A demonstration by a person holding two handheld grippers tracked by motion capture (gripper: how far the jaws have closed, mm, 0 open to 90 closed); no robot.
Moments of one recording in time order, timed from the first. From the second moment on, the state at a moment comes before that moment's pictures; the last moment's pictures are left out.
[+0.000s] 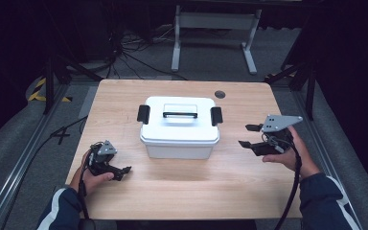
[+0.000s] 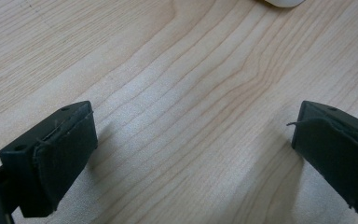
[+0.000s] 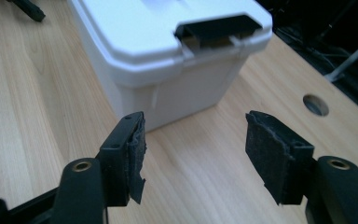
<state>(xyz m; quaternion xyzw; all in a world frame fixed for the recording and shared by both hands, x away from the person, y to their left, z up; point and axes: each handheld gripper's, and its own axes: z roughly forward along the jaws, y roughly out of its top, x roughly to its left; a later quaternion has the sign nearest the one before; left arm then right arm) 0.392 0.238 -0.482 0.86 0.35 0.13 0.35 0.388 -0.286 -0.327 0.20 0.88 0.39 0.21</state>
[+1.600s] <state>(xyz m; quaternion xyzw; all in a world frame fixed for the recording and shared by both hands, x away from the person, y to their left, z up) 0.392 0.239 -0.482 0.86 0.35 0.13 0.35 0.469 -0.108 -0.274 0.04 0.96 0.20 0.18</state>
